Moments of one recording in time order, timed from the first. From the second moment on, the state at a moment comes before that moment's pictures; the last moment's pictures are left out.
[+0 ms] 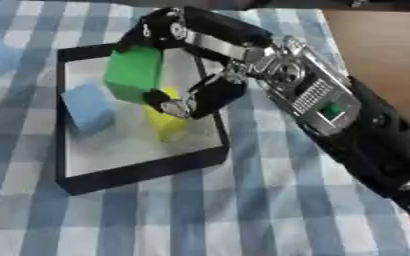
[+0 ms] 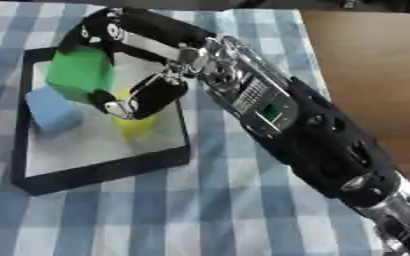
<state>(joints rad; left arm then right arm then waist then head) -0.18 0.50 0.21 -1.64 0.12 0.04 0.46 -0.90 -0.39 0.56 -1.68 0.33 -0.06 0.35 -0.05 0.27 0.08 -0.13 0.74</state>
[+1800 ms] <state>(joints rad) -0.18 0.61 0.25 -1.88 0.16 0.01 0.58 -0.88 -0.37 0.54 -1.49 0.50 -0.20 0.36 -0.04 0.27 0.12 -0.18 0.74</state>
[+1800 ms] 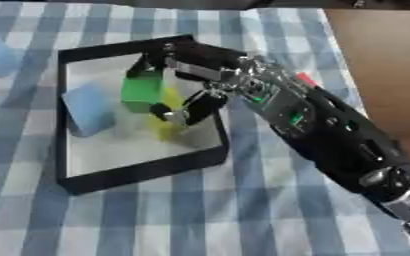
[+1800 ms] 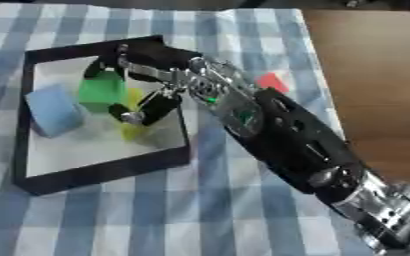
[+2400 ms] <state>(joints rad) -0.17 0.61 0.25 -1.89 0.16 0.02 0.58 -0.89 -0.39 0.51 -1.58 0.54 -0.19 0.32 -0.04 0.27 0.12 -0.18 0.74</state>
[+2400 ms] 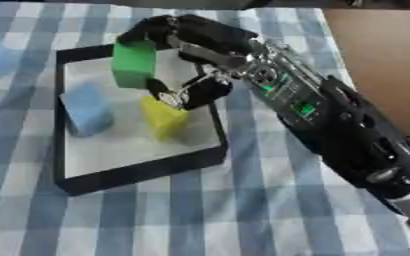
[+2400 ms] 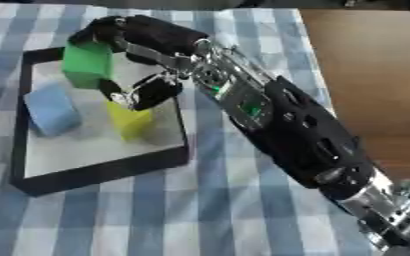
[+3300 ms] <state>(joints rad) -0.17 0.61 0.25 -1.89 0.16 0.02 0.58 -0.90 -0.38 0.50 -1.50 0.59 -0.11 0.31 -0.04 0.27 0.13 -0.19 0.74</state>
